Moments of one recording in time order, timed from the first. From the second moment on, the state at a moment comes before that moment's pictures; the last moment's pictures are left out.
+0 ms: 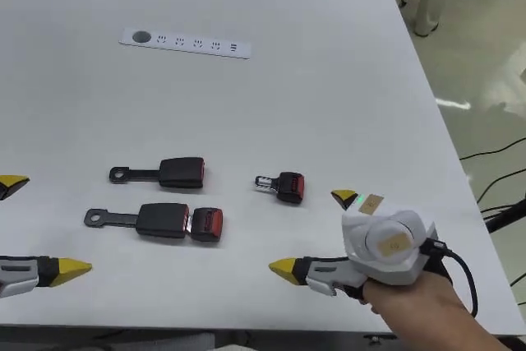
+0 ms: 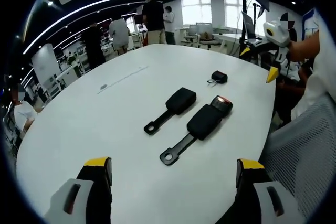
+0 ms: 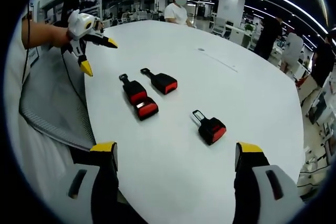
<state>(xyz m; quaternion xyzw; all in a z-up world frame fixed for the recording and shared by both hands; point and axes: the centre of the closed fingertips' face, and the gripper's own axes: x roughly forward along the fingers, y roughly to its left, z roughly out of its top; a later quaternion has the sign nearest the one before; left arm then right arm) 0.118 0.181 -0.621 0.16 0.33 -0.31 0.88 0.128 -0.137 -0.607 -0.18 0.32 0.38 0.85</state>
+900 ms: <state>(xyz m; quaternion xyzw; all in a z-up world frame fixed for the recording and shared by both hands) 0.107 0.165 -0.610 0.12 0.30 -0.34 0.88 0.124 -0.143 -0.617 -0.19 0.29 0.37 0.86</state>
